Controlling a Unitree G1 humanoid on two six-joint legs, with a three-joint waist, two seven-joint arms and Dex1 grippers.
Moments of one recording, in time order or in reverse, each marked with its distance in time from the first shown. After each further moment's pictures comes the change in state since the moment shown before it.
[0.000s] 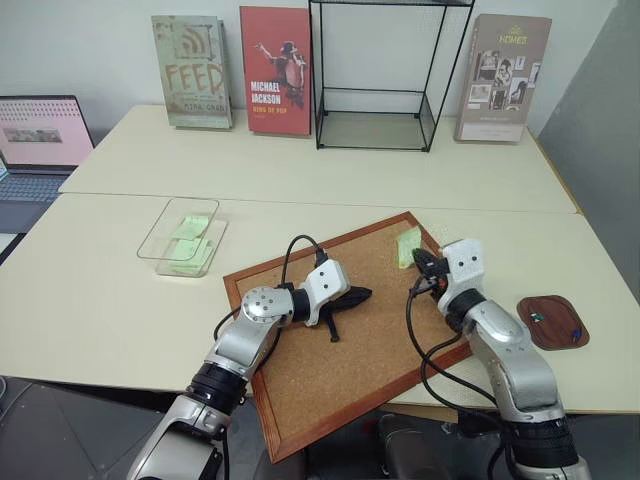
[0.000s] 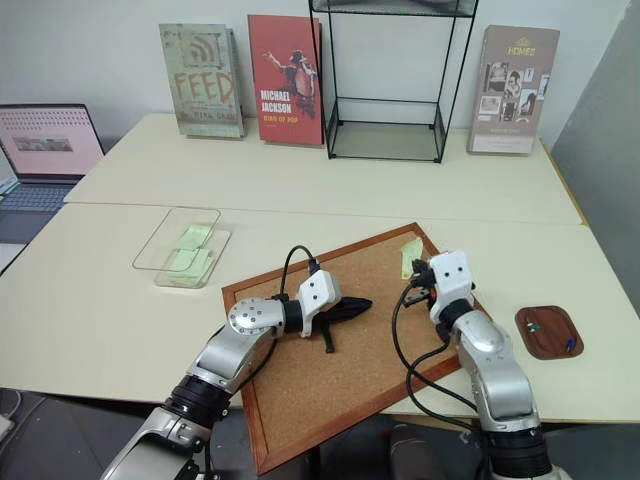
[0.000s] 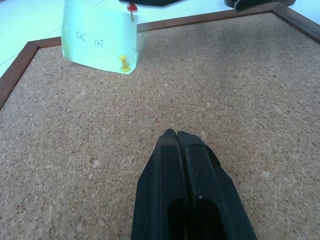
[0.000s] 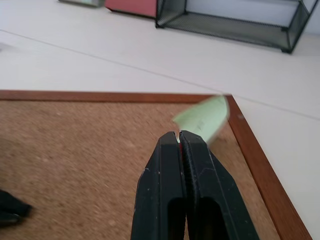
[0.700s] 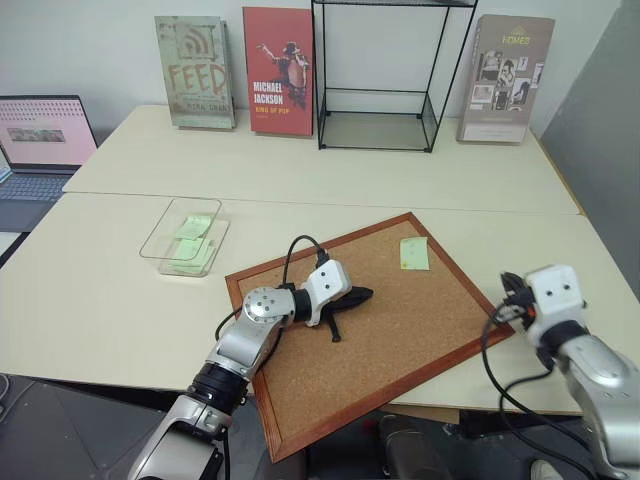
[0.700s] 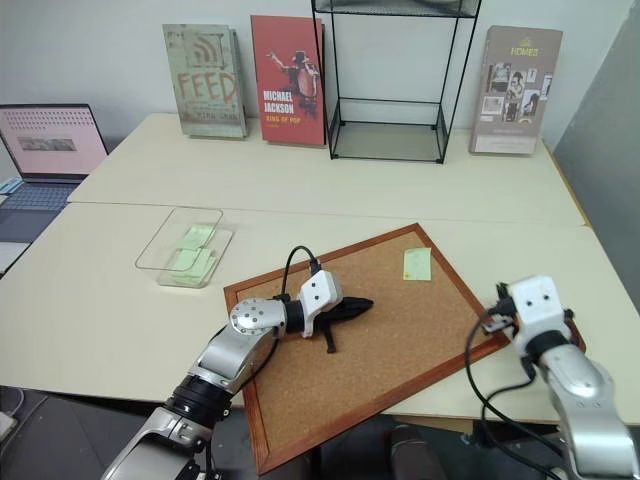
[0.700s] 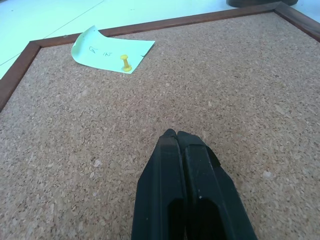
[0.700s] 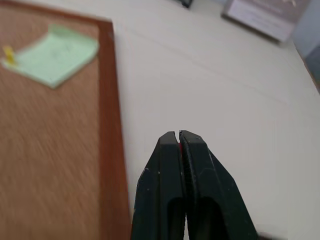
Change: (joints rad) left arm -0.004 -0.001 -0.001 0.015 0.001 -0.011 0.008; right arm 0.384 -0.319 -0.339 -0.201 -0.032 0.074 0.066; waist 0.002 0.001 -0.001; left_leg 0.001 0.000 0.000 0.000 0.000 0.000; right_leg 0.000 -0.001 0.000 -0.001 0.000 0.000
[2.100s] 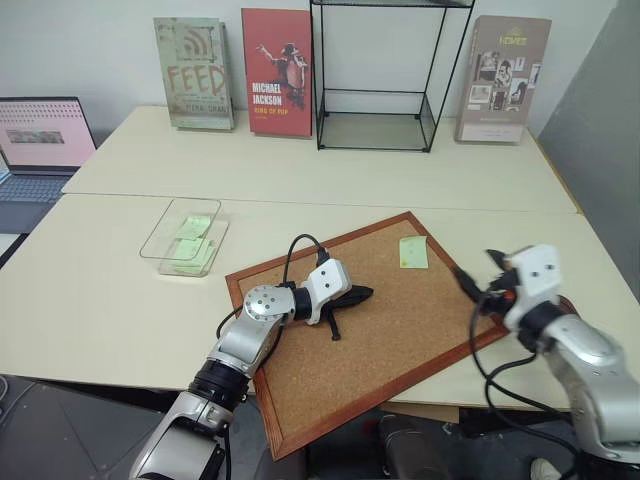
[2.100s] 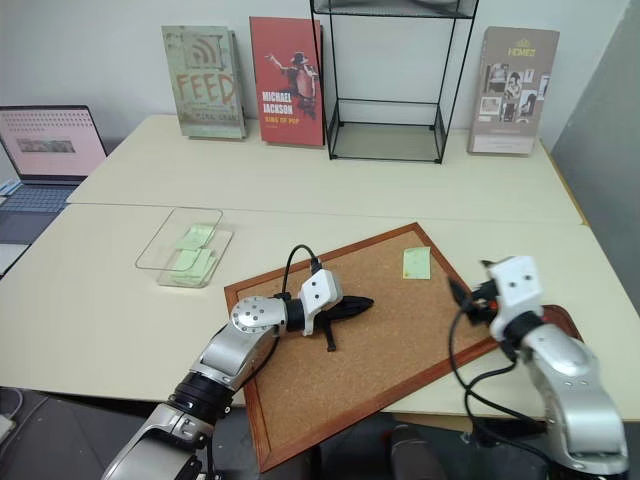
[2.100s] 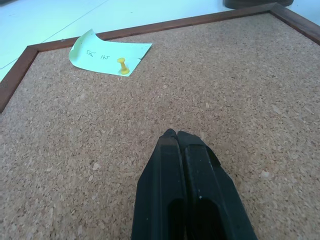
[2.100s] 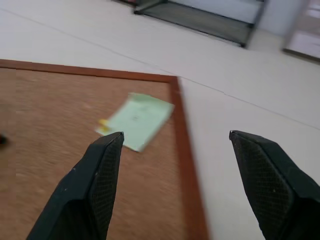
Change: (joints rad) left arm -0.016 -0.010 -0.002 0.028 0.000 -0.026 -0.016; right arm -0.278 0.127 0.205 0.028 0.136 0.059 0.071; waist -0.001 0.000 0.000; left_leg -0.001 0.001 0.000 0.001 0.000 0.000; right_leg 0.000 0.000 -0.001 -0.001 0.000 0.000
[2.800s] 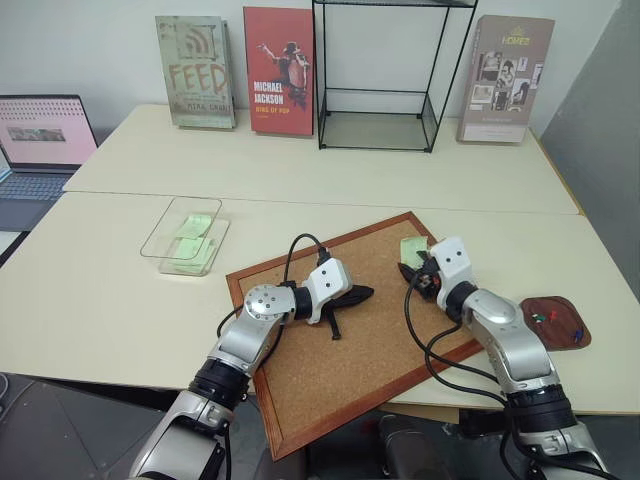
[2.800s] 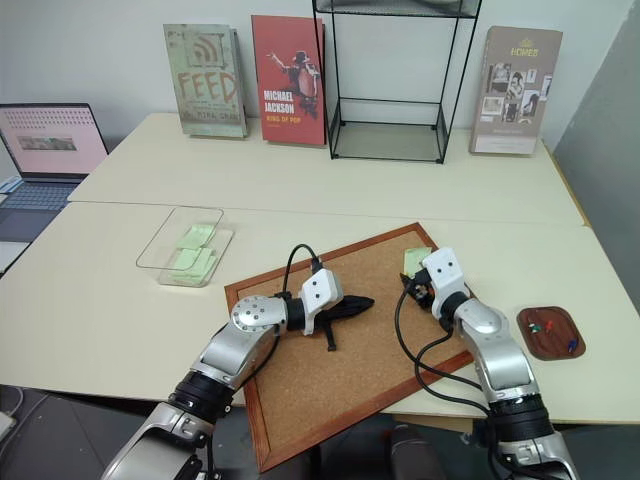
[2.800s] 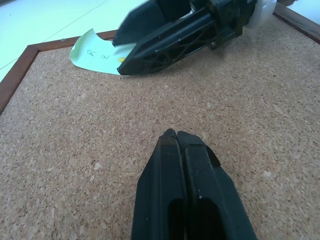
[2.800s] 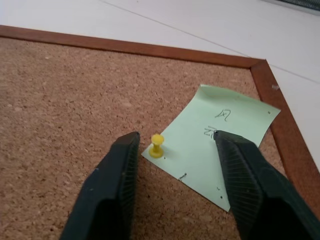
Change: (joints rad) left arm -0.004 0.003 -0.003 -0.001 0.000 0.003 -0.001; right arm -0.239 0.100 0.170 0.493 -0.114 -0.194 -0.019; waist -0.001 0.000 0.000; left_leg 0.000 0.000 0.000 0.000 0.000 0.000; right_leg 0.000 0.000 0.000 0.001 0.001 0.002
